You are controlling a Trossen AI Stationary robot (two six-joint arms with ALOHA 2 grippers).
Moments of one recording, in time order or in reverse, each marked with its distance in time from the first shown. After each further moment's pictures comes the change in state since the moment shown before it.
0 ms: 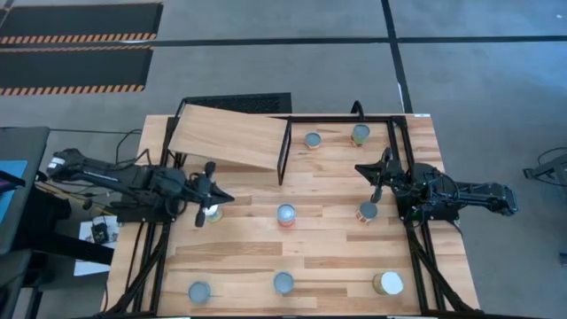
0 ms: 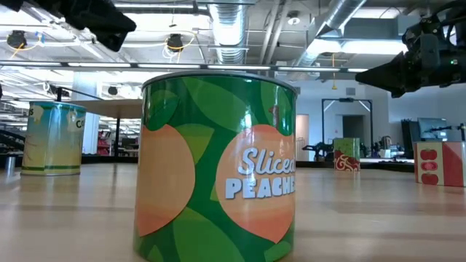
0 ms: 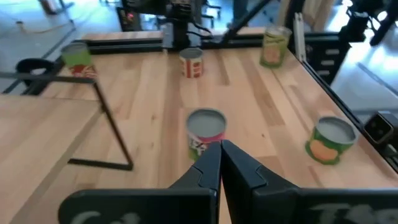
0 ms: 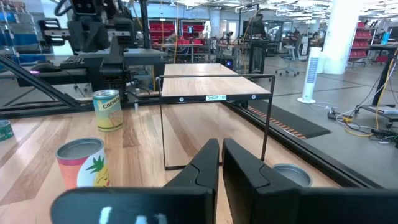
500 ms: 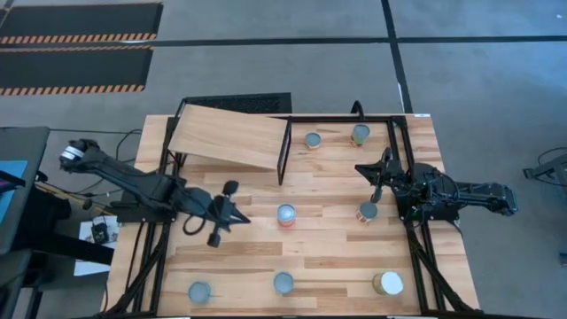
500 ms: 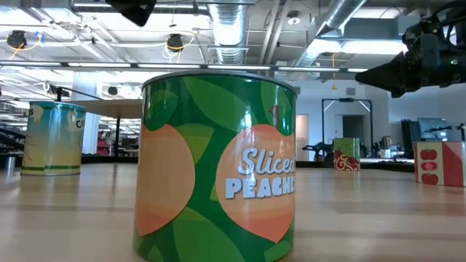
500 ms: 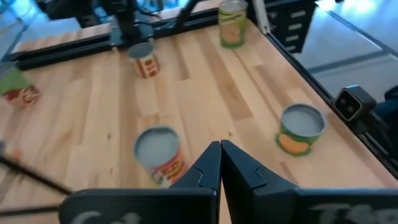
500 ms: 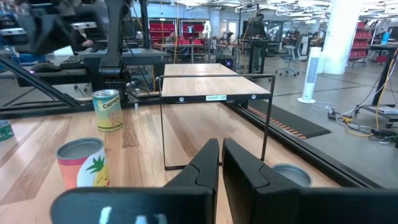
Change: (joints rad) left arm -0.160 0.387 0.253 -0.001 -0.028 0.081; right arm 0.000 0.000 0.000 0.000 0.000 0.000
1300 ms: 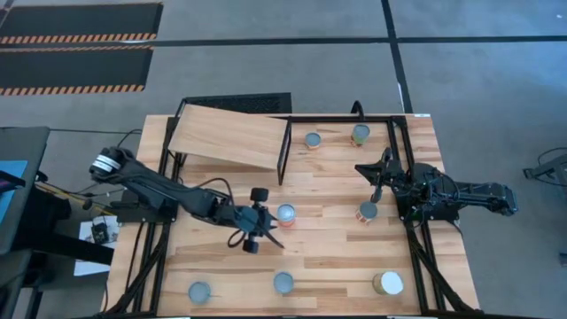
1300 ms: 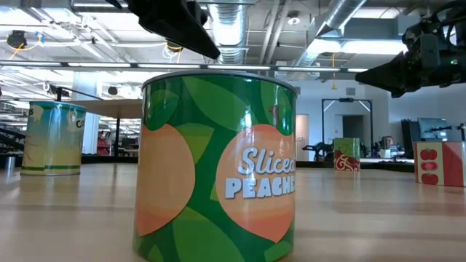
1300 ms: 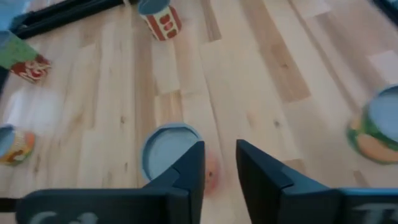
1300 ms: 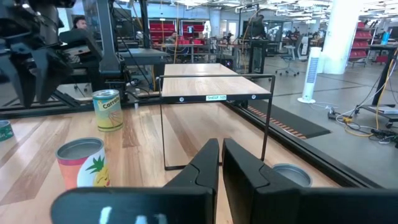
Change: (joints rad) left arm 0.033 0.448 0.249 -0.025 -0.145 0.031; right arm 0.000 0.000 0.000 0.000 0.000 0.000
